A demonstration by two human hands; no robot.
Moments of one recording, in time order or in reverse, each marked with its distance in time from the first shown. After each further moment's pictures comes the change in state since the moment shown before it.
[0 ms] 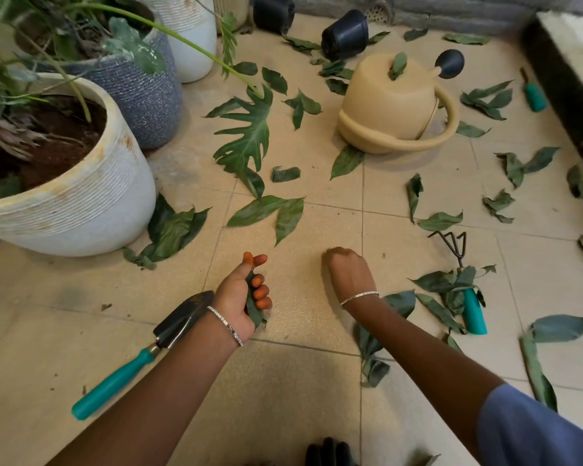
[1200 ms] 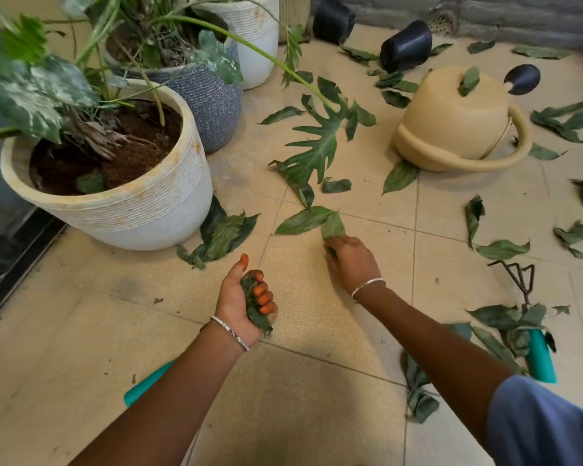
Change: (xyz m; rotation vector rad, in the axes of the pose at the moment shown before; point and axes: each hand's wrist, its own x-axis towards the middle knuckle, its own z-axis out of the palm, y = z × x) left_hand 0.010 0.037 -0.058 -0.240 0.047 -0.024; right_hand 0.072 -0.050 0.030 0.172 -0.035 -0.118
